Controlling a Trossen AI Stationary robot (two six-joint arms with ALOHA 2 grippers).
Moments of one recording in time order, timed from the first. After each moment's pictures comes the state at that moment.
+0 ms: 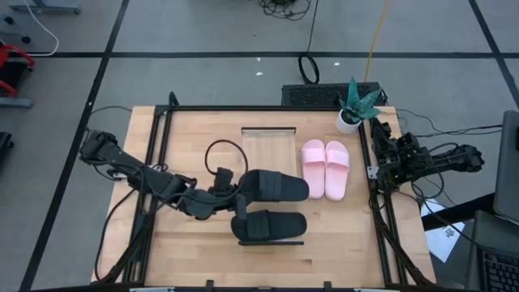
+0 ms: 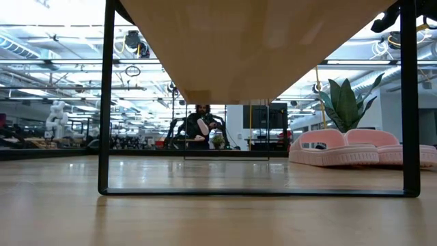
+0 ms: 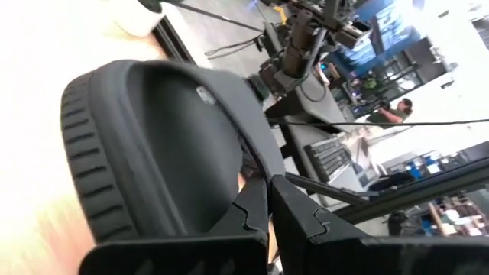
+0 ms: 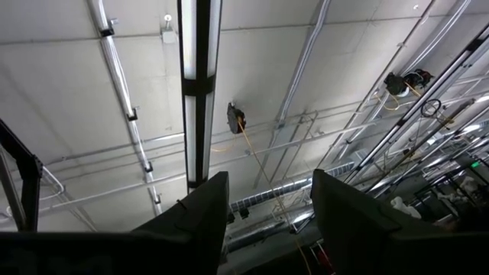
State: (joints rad) left arm -0.47 1.49 1.25 -0.10 -0.66 -1.18; right arm 0.17 0.42 0.09 1.38 0.52 -0.06
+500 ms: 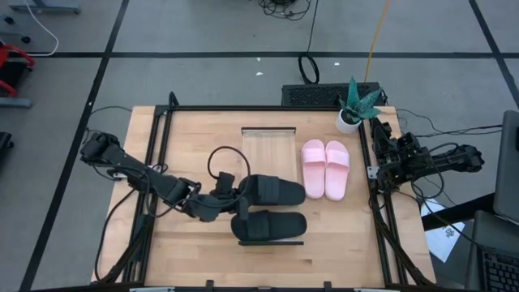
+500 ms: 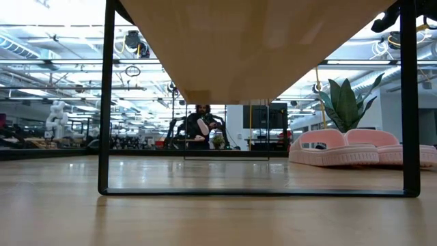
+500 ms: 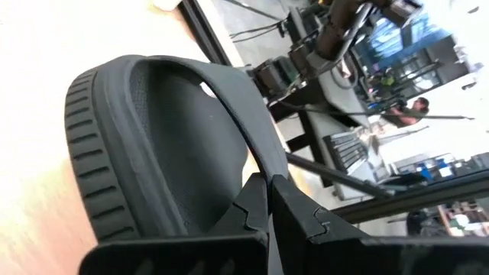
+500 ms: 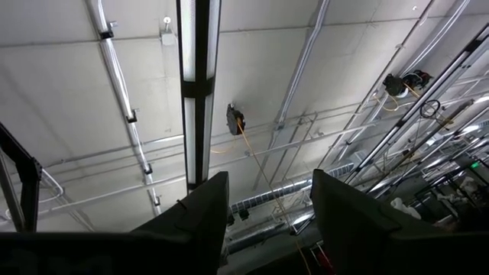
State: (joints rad) left arm -0.47 1.50 1.15 -0.07 -0.64 -1.27; right arm 0.17 0.42 0.09 1.39 0.52 -0.06
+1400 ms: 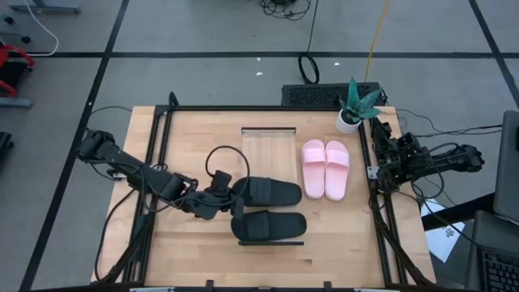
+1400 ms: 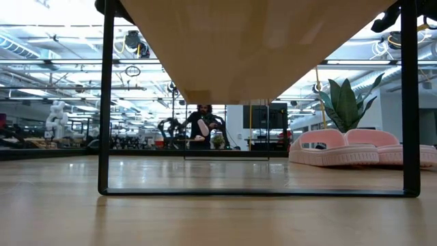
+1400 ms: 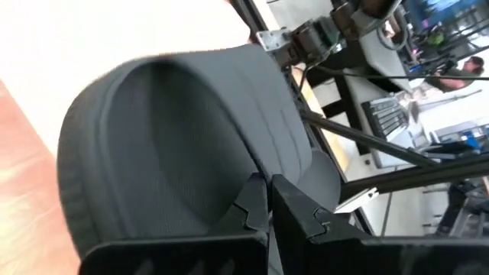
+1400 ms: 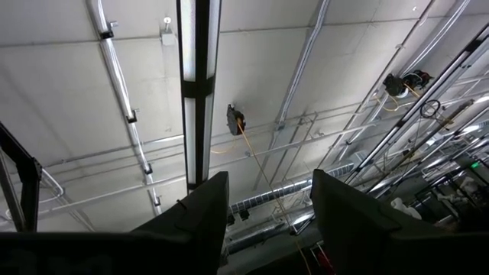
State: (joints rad) left arm -0.45 1.44 1.15 -0.29 -0.54 -1.32; right arm 0.17 0.42 0.09 1.39 0.52 -0.06
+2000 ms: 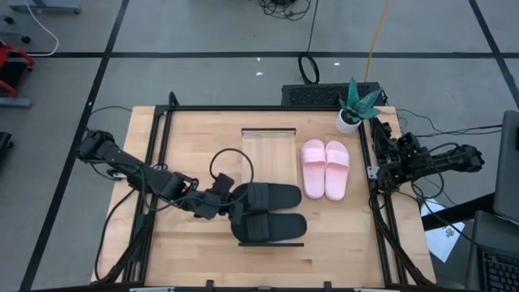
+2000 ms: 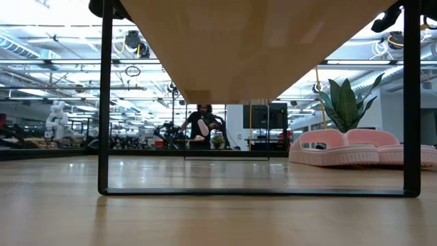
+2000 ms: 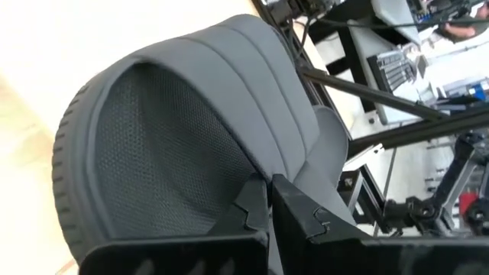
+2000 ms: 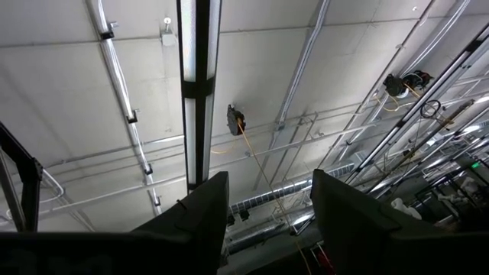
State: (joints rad) left arm -0.45 1.44 1.15 -0.34 -0.39 -1.29; right arm 0.16 0.42 0.09 1.39 0.52 -0.06
